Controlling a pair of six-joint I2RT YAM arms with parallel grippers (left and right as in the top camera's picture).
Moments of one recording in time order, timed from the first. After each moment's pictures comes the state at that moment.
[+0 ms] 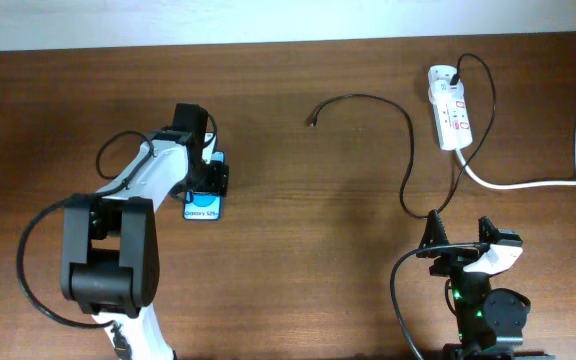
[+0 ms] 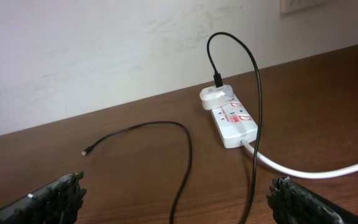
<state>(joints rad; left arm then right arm) -0.14 2.01 1.32 -0.73 -0.02 -0.03 -0.07 0.01 0.01 -0.07 -0.02 0.26</state>
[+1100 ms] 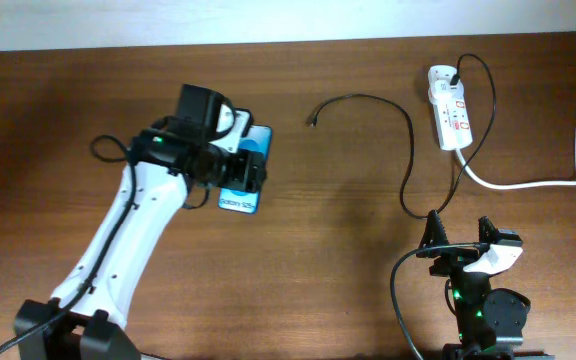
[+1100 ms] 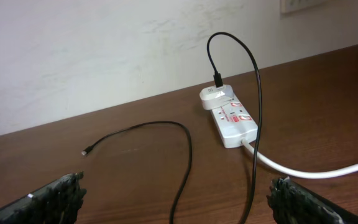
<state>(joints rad) -0.30 1.61 1.39 -0.93 0.24 -0.06 -0.07 0.01 0.01 -0.07 -0.02 0.26</state>
